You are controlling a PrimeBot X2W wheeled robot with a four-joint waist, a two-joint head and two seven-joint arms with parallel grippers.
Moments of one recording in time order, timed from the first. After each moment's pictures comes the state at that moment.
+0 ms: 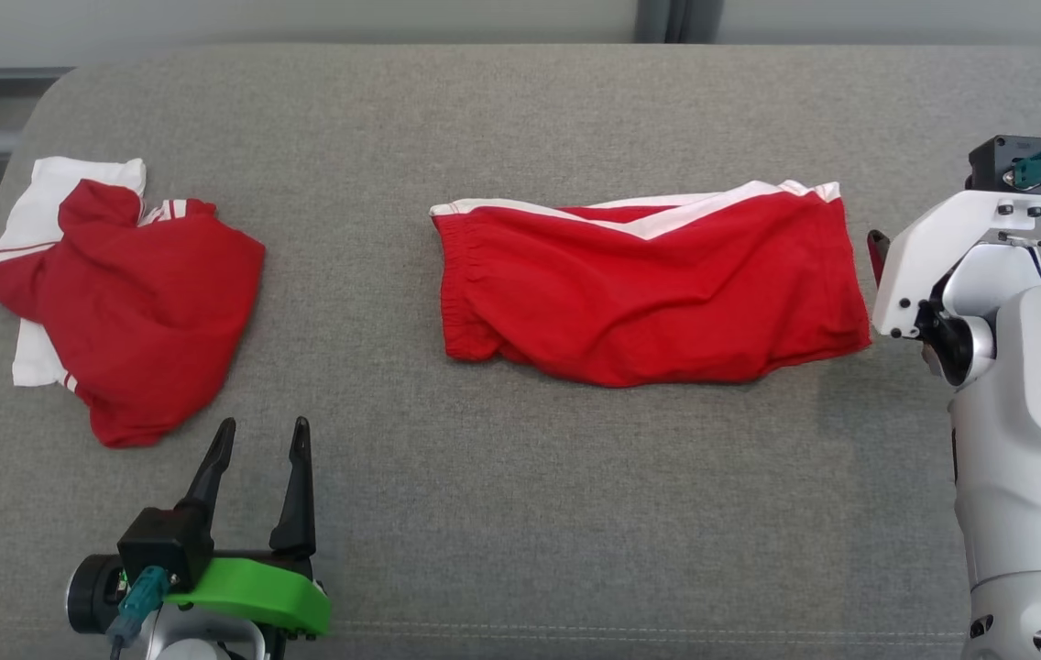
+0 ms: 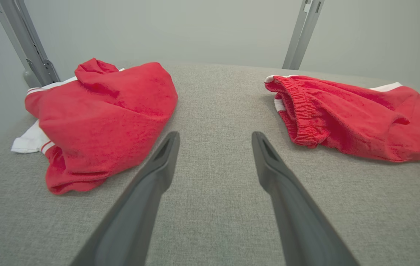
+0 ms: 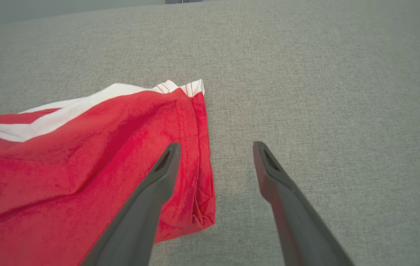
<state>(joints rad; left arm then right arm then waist) -0.07 0.10 -0.12 0.26 -0.24 -0.07 -0.26 -0.72 -0.05 -0.30 0.59 -0.09 0.13 0.53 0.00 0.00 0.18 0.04</state>
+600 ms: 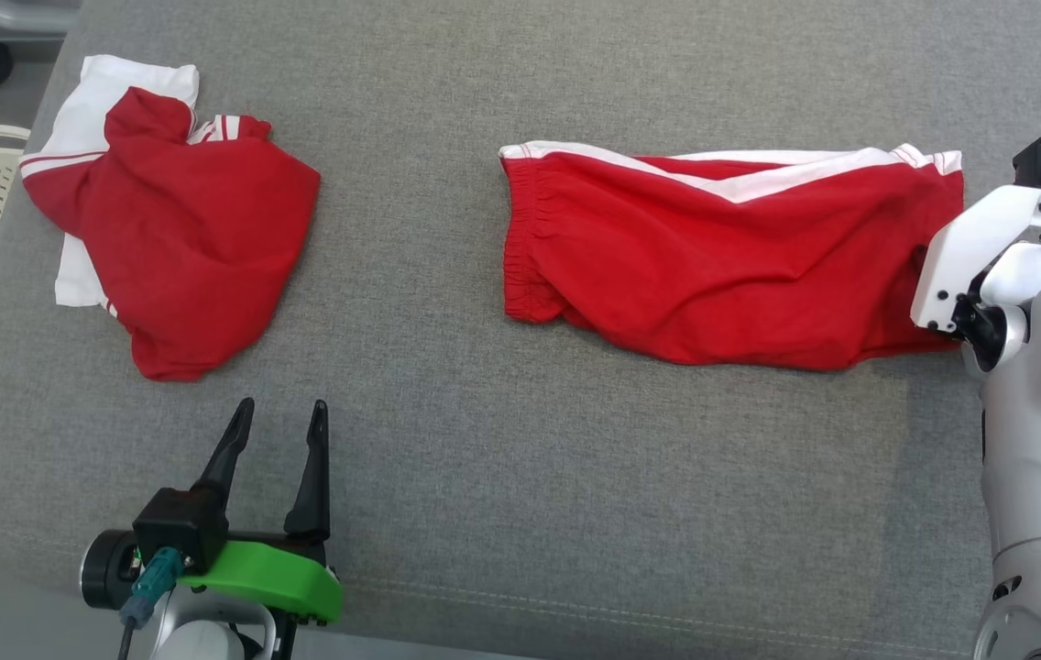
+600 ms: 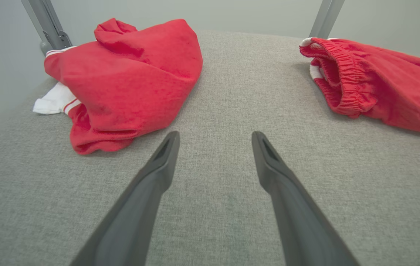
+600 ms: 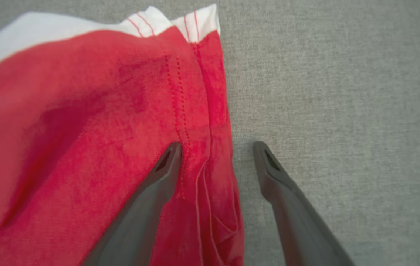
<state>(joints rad) -0.12 0.10 -0.14 0.27 -0.23 -0.09 -0.26 -0.80 -0.08 -0.44 0.75 -0.20 0.13 0.56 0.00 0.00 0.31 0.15</state>
